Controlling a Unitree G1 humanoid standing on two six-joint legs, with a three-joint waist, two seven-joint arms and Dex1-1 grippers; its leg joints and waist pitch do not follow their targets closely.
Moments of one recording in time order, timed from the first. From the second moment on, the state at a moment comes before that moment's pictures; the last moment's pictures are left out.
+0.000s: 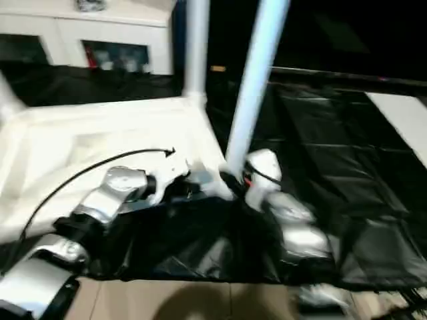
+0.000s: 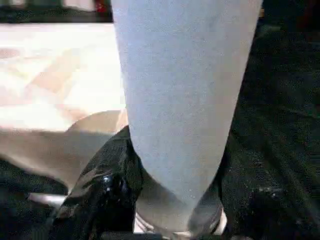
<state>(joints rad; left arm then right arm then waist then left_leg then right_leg) -0.71 0.14 -0.27 0.81 0.14 0.08 -0.86 -0.45 -0.07 -0.03 0.61 0.13 0.05 0.41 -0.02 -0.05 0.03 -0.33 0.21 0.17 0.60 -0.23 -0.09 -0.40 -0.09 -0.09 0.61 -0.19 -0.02</state>
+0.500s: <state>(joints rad) -0.69 0.19 -0.28 0.76 0.14 0.04 -0.99 -0.40 -0.17 0.01 0.54 0.16 0.03 0.67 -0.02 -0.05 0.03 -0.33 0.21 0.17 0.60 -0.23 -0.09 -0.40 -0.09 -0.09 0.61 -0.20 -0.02</state>
